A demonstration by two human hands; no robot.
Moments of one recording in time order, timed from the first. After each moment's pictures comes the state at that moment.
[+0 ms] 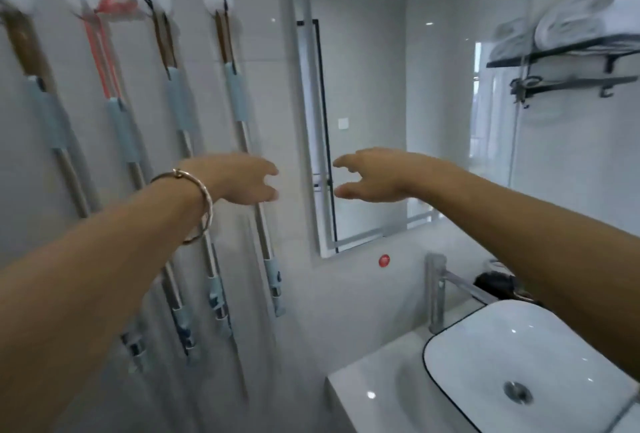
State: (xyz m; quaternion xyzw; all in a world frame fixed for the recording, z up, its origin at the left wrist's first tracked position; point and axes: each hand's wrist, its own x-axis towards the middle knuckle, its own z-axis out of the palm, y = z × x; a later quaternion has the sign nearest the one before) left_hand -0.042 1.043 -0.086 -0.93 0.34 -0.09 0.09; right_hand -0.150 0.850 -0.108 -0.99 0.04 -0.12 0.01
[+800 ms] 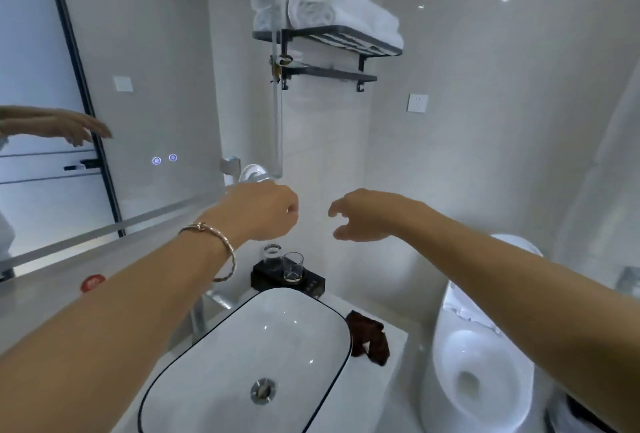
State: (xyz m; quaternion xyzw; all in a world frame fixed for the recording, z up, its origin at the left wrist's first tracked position) left_hand -0.226 0.576 -0.206 -0.80 0.59 -0.11 -0.02; right_hand -0.373 0.469 -0.208 -0.95 0.31 0.02 -0.05
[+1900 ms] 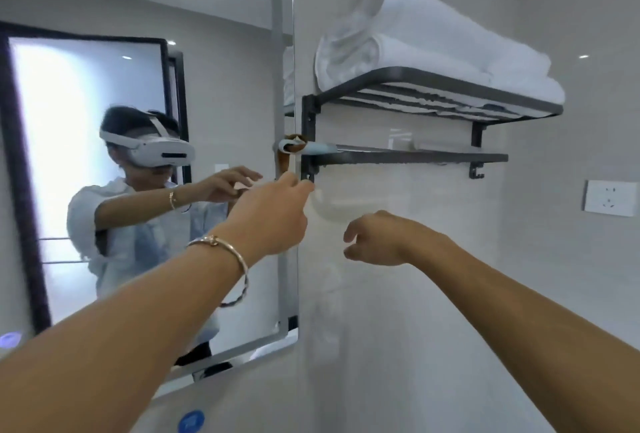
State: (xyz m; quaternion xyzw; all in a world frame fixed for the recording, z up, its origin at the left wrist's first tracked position) left_hand -0.046 0.178 -0.105 -0.84 0.45 -0.31 -0.08; right_hand -0.121 0.014 -0.125 -0.98 0.15 -0.10 0.03
